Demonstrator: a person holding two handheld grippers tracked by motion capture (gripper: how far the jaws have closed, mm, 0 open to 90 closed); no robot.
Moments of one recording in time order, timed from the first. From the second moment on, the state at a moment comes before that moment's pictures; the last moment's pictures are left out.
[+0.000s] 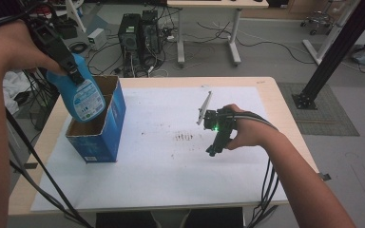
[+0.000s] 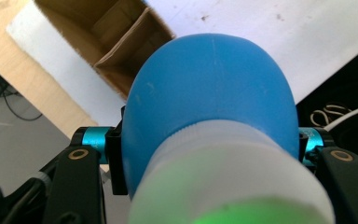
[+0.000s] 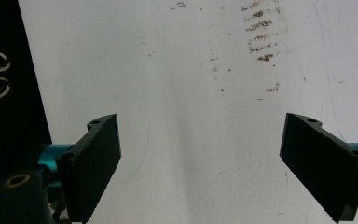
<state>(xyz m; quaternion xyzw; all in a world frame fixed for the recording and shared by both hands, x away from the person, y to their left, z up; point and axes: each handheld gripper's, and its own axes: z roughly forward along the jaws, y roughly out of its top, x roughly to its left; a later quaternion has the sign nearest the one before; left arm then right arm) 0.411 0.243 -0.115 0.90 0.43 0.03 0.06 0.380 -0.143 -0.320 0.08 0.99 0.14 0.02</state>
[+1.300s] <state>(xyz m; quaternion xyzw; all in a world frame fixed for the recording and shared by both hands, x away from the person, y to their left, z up) 0.434 0.246 -0.280 0.93 0.37 0.00 0.02 0.379 -0.136 -0.336 0.08 0.99 0.14 0.01</state>
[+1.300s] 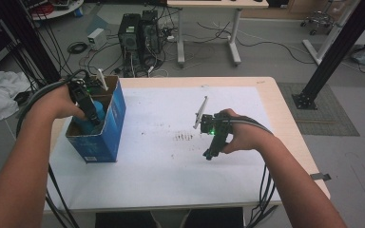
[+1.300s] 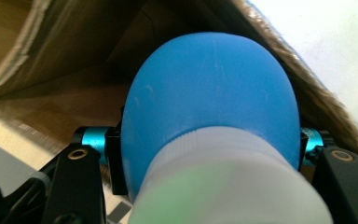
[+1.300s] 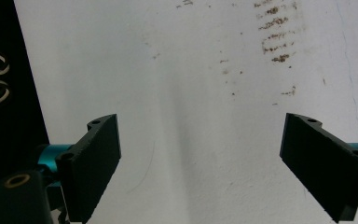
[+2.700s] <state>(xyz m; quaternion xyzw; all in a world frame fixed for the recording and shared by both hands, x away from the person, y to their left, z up) 0.429 0.243 -0.282 0.93 0.37 0.01 0.02 0.377 -0.137 -0.340 0.08 0.99 0.14 0.01</state>
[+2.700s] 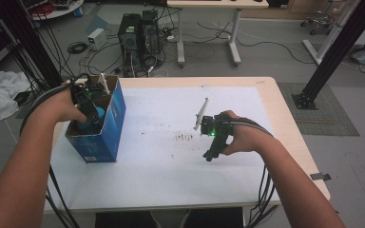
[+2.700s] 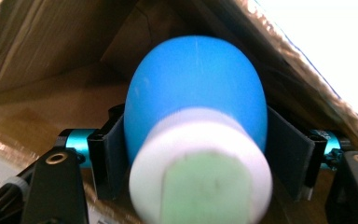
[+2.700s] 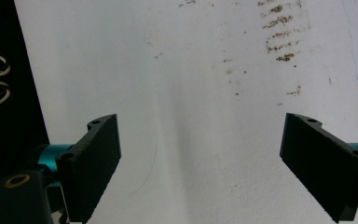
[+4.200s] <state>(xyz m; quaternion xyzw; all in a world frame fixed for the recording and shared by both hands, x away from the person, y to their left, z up) 0.398 0.199 -0.188 0.96 0.27 0.04 0.05 0.380 -0.134 -0.334 0.08 0.99 0.14 0.01</state>
